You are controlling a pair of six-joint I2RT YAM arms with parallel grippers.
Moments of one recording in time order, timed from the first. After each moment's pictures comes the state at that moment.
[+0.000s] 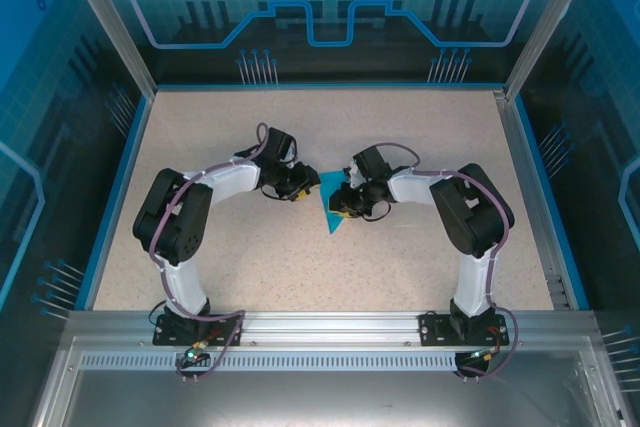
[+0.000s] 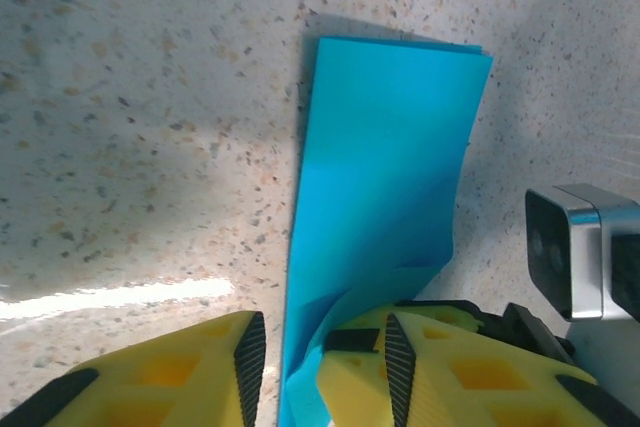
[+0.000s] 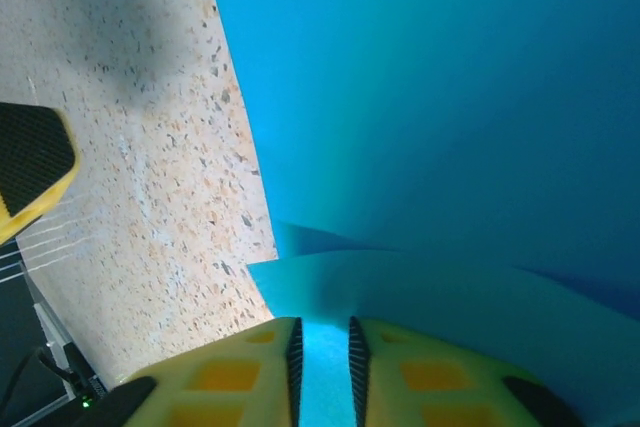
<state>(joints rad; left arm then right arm) -0.39 1.85 1.13 -0.31 0.46 -0.93 0.51 1.94 1.06 -0.21 -0.56 0.71</state>
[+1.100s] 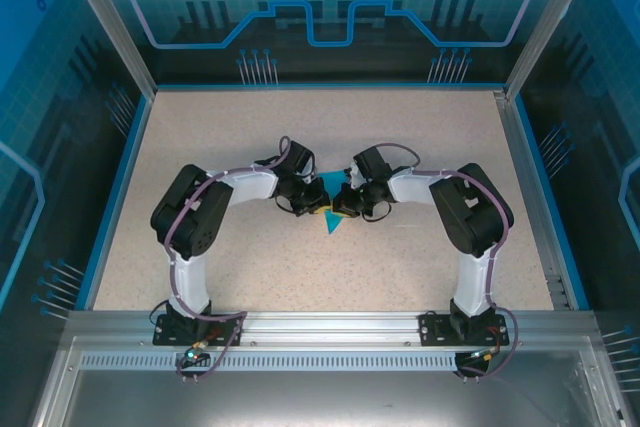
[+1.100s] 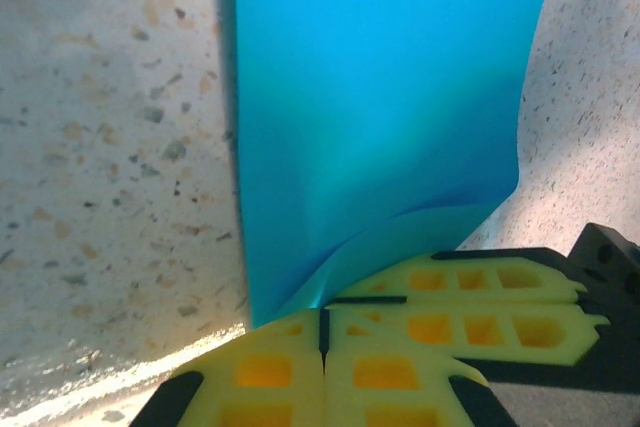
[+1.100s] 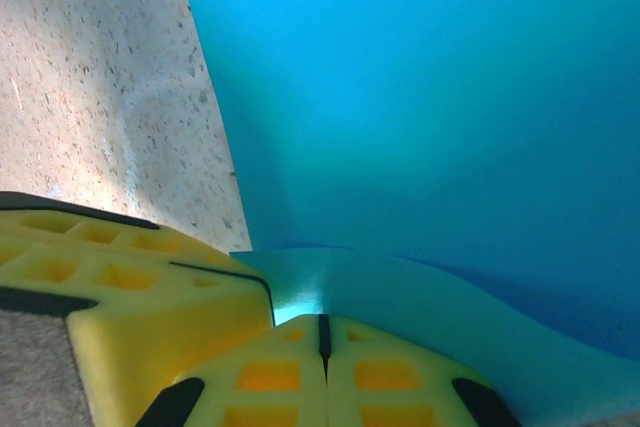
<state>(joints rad) -0.49 1.95 1.14 -0.30 0.52 -0.90 0.51 1.94 1.06 -0.22 -0.55 0.70</state>
